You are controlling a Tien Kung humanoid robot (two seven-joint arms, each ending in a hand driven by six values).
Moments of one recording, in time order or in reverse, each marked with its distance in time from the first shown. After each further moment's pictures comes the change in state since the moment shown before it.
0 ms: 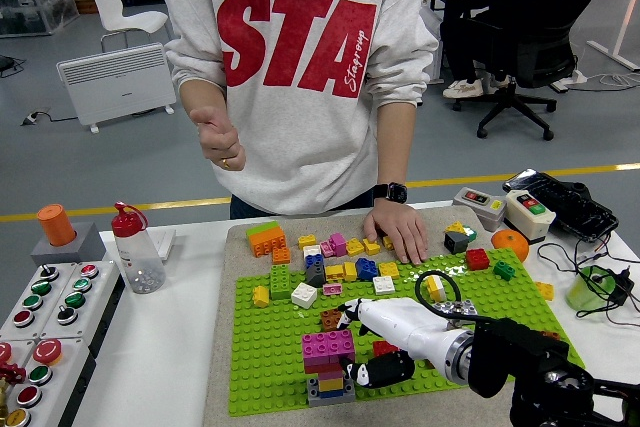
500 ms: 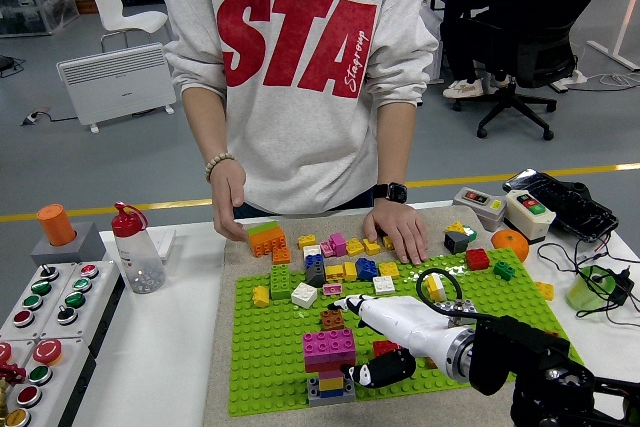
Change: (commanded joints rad) left arm -0.006 0.000 0.000 0.000 -0.001 0.000 -0.001; right arm 0.001 -0.002 0.007 -0.004 0.002 0.003 0.006
